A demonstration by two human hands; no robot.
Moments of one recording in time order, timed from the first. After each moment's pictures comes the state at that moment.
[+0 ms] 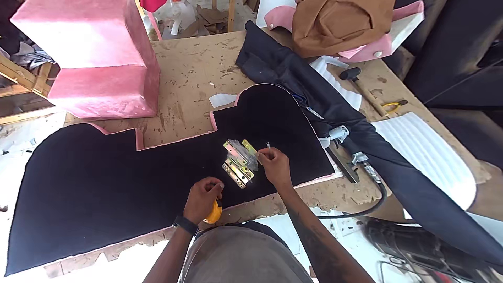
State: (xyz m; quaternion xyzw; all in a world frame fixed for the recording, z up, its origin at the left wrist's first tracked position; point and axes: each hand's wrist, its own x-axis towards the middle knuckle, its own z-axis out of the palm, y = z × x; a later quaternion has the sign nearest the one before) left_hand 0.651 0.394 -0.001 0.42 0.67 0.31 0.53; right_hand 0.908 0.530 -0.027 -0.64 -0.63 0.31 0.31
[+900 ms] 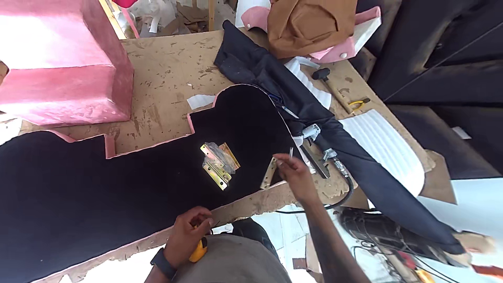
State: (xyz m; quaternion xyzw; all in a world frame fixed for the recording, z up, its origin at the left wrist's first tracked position) left_hand 0.696 0.336 -0.018 0.49 0.56 0.36 0.56; right_hand 1.044 0.519 0.018 -0.60 -0.56 0.46 0.34
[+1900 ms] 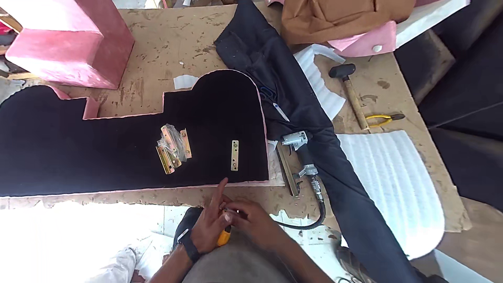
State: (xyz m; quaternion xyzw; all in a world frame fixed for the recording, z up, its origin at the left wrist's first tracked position) left_hand 0.990 0.406 -0.017 0.47 0.54 0.43 0.55; right_hand 1.174 0.508 0.008 -0.32 -0.69 0.64 0.03
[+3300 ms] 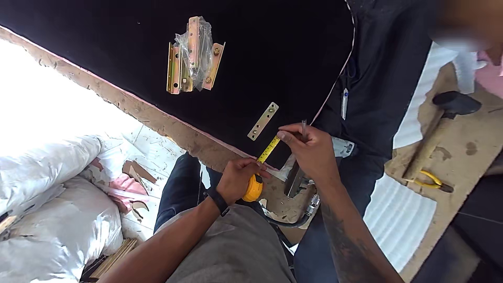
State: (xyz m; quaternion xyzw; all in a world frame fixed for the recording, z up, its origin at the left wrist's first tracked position) left_hand 1.095 0.470 -0.071 -0.02 0.50 0.59 0.63; right_hand 1.170 0.682 -0.037 -0.34 -0.83 0.45 0.06
